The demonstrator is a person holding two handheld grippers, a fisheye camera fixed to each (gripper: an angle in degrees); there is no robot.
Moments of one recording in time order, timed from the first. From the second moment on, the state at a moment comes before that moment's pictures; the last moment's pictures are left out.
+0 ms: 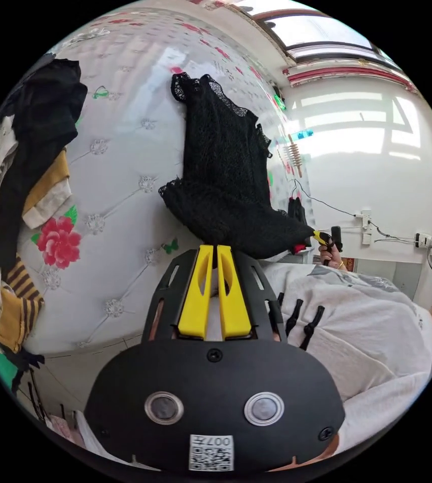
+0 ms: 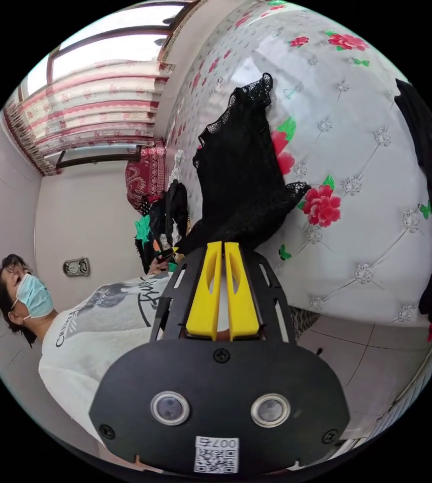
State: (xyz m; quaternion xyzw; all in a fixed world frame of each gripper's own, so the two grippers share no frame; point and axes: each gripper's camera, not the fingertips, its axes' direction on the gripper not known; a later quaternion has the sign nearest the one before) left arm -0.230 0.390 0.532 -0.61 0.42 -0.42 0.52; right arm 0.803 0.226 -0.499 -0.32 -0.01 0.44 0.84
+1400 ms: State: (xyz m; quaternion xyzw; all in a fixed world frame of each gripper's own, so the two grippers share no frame) left arm -0.087 0.333 0.608 -0.62 0.21 -0.25 0.71; right arm 0.827 0.021 -0.270 -0.43 0.24 0.13 0.86
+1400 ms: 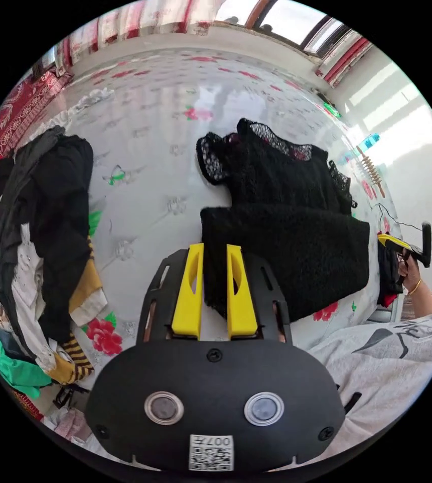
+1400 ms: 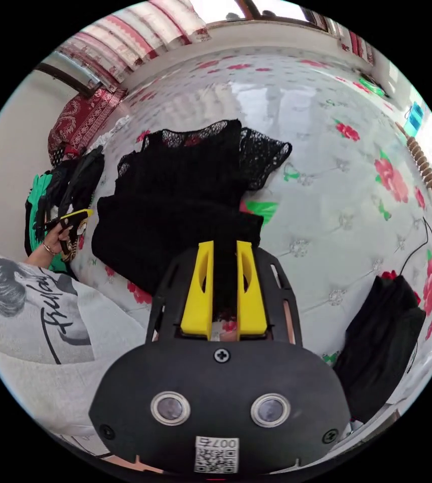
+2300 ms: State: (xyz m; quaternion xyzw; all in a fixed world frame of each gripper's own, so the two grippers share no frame) left arm -0.052 0.328 0.769 -0.49 0.39 -0.25 0.74; right arm 0.895 -0.130 -0.172 -0.41 0.06 0.02 0.91
